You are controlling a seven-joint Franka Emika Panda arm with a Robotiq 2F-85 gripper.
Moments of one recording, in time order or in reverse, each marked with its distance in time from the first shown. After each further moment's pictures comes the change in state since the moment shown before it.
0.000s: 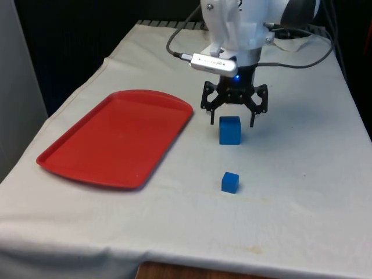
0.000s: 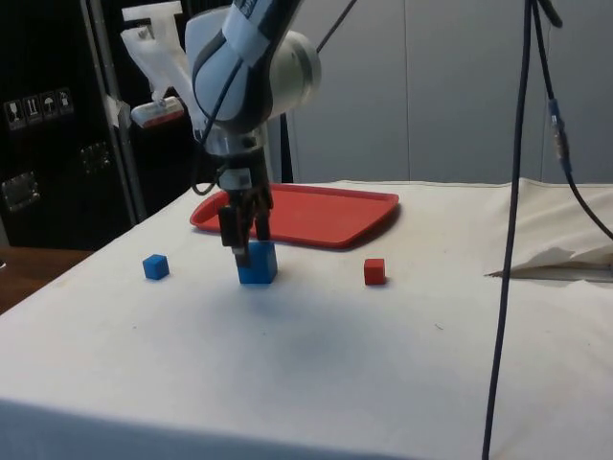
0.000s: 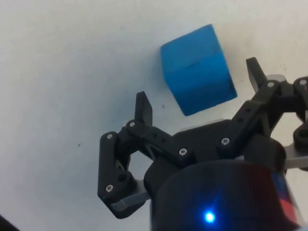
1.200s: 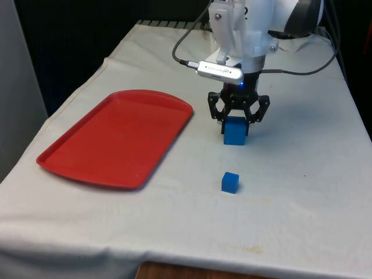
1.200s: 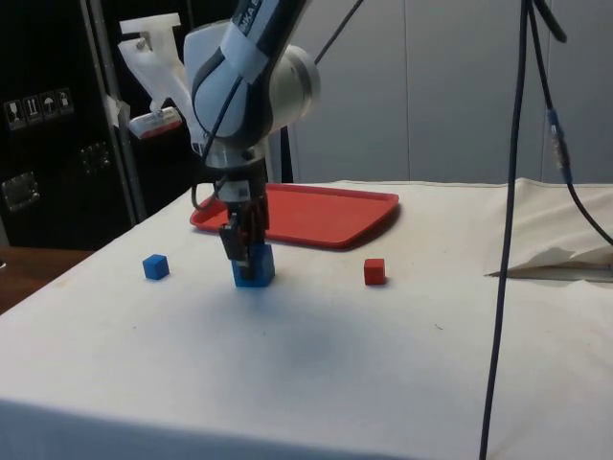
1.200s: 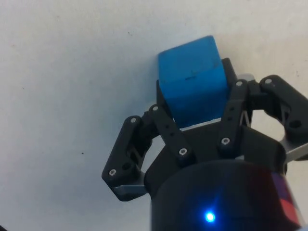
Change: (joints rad) arm 0.009 0.033 0.011 0.008 0.012 0.028 0.003
